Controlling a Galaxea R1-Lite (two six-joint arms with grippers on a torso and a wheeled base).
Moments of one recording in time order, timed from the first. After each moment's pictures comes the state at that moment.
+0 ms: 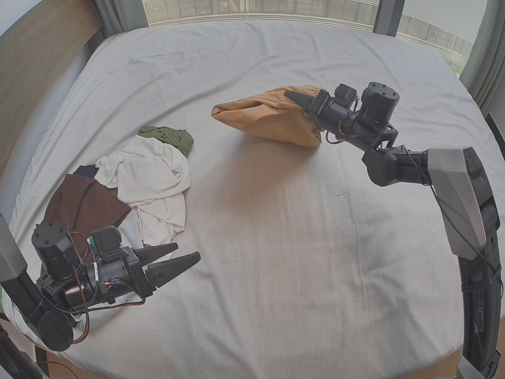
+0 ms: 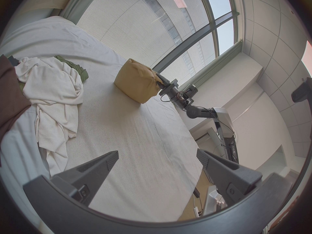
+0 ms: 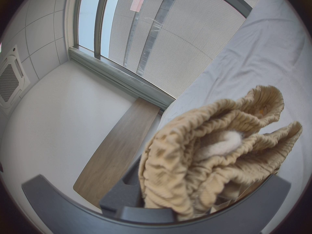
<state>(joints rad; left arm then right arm) -0.29 1.83 -0.17 -1.55 -0.63 -0.45 0.34 2.45 -2.00 -0.74 0.56 0.79</state>
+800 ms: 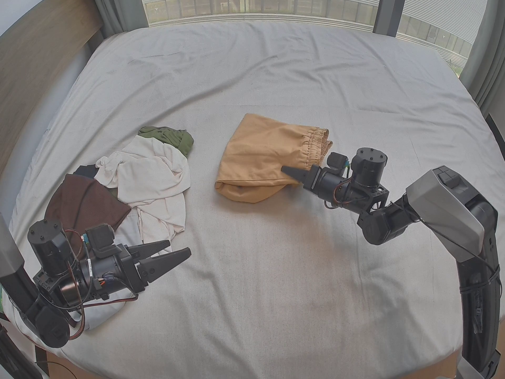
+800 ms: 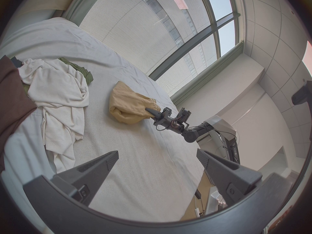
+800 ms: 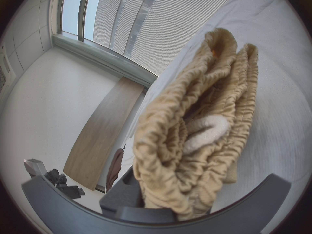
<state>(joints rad) -0.23 1.83 -0.17 -1.55 -0.66 -0.45 0.35 2.46 -1.46 -1.03 0.56 0.68</state>
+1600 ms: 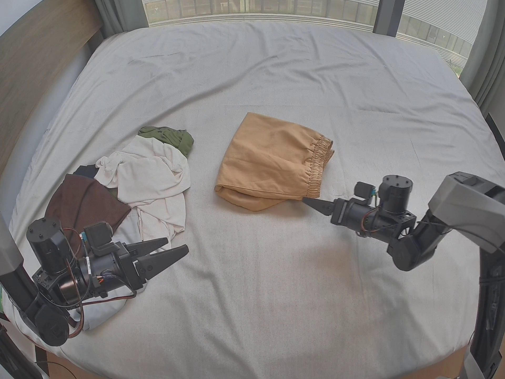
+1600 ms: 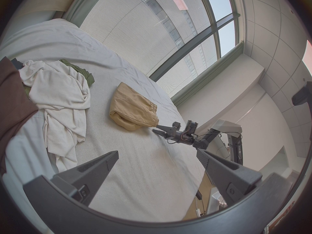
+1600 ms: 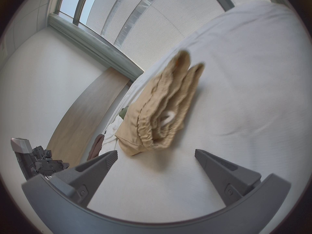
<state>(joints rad) -0.22 1.83 -0.18 -1.55 -0.67 -0.45 0.29 2.32 -1.00 -1.17 0.48 0.49</state>
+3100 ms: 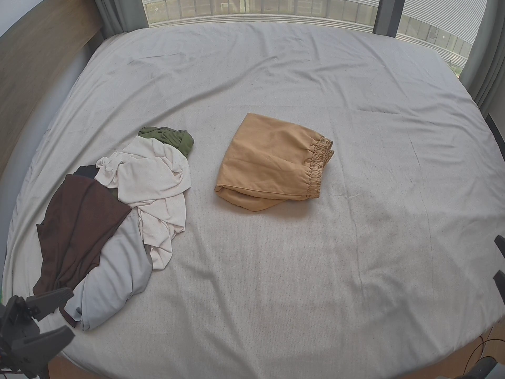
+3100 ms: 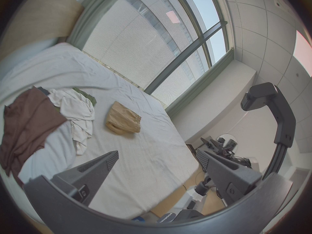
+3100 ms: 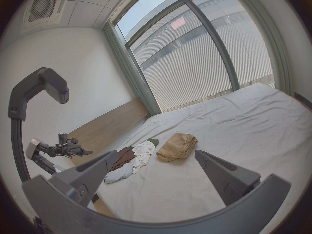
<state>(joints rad) -0.27 0.58 -0.21 -0.38 -0.54 -0.48 0.16 0.52 -0.15 -0.58 0.46 0.29</state>
